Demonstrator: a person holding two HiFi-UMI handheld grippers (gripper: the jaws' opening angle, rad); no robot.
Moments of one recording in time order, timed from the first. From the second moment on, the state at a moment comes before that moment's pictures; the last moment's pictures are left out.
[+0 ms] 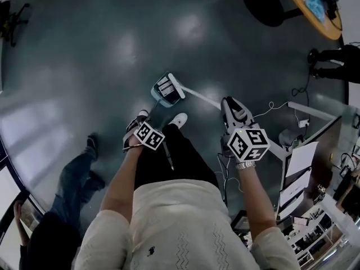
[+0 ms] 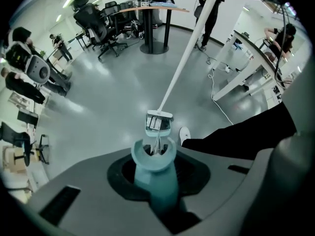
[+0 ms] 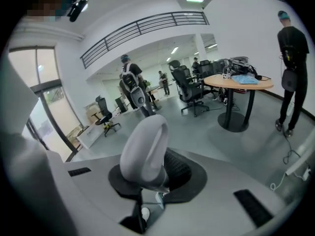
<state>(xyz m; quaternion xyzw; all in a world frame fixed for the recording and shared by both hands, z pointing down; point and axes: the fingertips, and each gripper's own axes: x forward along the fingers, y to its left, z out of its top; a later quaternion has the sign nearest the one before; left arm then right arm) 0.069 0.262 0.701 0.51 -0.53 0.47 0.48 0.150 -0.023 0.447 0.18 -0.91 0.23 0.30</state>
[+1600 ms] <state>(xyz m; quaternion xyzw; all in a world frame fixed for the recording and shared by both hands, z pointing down) -0.106 0.323 0.697 0.64 -0.36 0.57 0.37 0.153 0.078 0.453 0.44 -0.81 0.27 0.26</state>
